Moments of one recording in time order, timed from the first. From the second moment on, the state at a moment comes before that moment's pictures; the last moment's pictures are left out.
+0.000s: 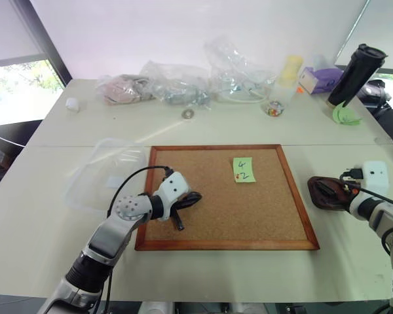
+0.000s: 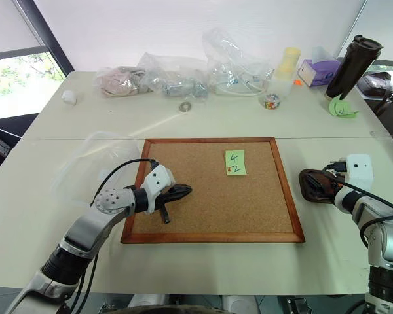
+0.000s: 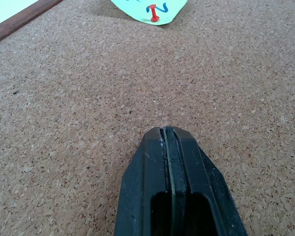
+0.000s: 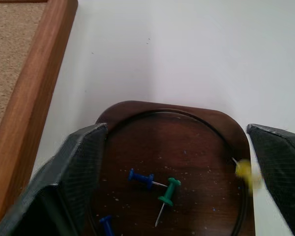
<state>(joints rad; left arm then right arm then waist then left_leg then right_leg) -0.24 0.43 -0.32 -0.21 -0.14 0.46 -0.74 -0.07 -0.66 -0.48 -0.12 0.39 0.83 0.40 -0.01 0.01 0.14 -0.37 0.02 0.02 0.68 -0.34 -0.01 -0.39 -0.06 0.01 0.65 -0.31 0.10</state>
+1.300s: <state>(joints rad) -0.23 0.42 -0.32 -0.22 -0.14 0.47 -0.73 -0.29 -0.53 0.04 -0.32 0.42 0.88 0.40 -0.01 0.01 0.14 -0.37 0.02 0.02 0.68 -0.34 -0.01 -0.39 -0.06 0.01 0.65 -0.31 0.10</state>
